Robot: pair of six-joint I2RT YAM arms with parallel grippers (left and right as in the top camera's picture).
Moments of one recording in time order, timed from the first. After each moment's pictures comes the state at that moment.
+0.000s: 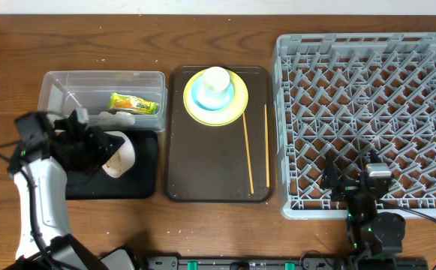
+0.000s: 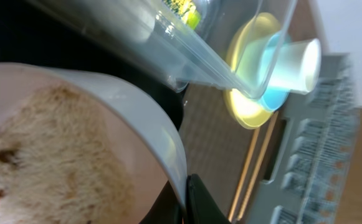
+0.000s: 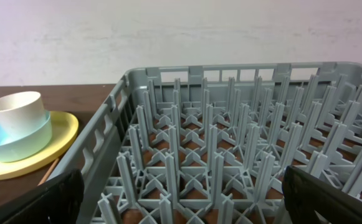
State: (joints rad) left arm 0.53 1.37 0.86 -0.74 0.79 -0.21; right arm 0.05 0.01 0.01 -0.07 -0.02 0.07
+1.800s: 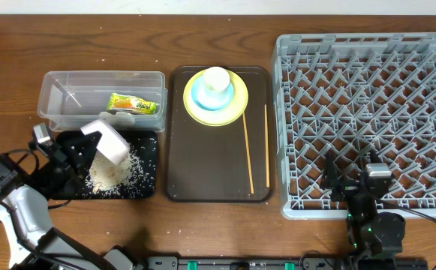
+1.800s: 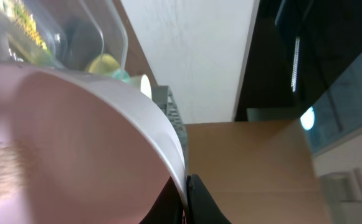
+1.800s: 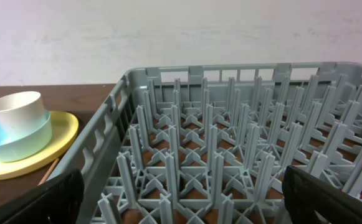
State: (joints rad) left arm 0.85 1.37 0.74 -0.66 1.49 -0.21; right arm 0.05 0.01 0.01 -0.07 -0.02 0.07
